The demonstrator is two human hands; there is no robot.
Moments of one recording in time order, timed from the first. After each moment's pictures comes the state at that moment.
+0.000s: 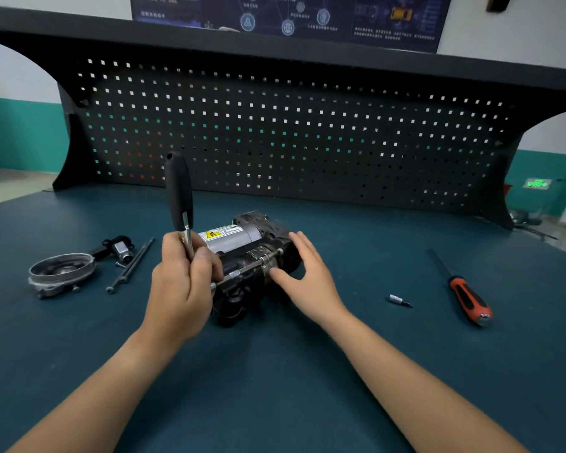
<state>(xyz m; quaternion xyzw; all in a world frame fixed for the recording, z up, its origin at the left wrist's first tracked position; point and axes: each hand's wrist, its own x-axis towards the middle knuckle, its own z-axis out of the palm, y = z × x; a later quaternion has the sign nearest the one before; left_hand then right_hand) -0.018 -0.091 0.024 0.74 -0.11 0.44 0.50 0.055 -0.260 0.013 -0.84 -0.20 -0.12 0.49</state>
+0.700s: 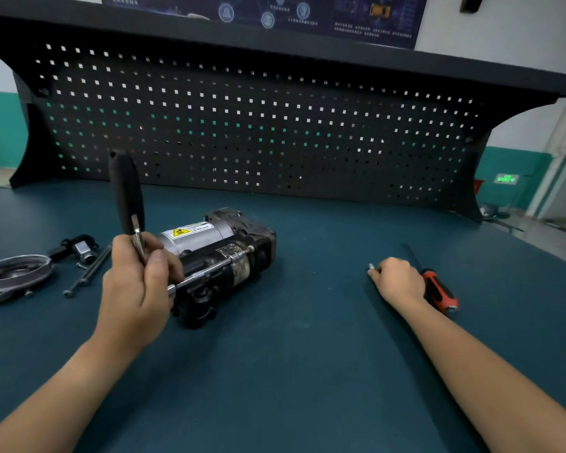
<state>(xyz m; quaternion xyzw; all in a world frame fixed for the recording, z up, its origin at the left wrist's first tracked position) -0.012 -0.084 0.014 0.73 -0.11 0.44 0.51 0.117 -0.421 0.003 -0.98 0.13 -0.14 0.06</state>
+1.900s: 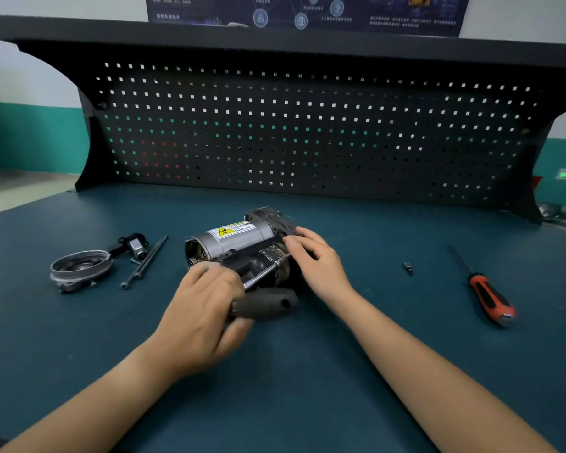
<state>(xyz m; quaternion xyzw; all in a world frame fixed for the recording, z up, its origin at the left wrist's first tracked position) -0.023 -0.086 0.006 0.79 -0.33 0.51 0.09 0.086 -0.259 0.009 -0.79 -0.20 -0.10 0.58</state>
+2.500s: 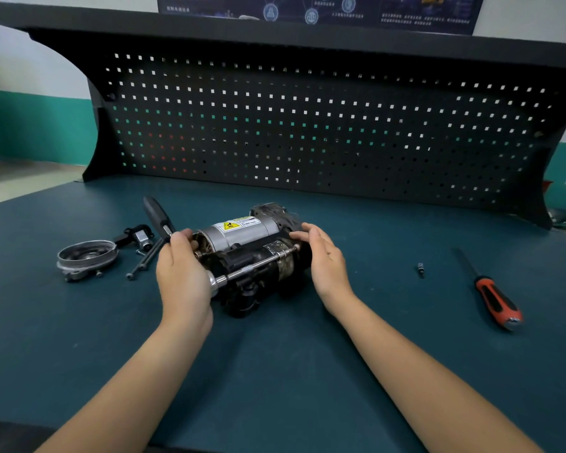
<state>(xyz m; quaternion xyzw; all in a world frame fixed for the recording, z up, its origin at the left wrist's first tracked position) 0.000 -0.102 0.025 0.52 0.15 0.39 0.74 0.081 -0.249 0.008 -0.72 -0.17 -0.11 0.66</state>
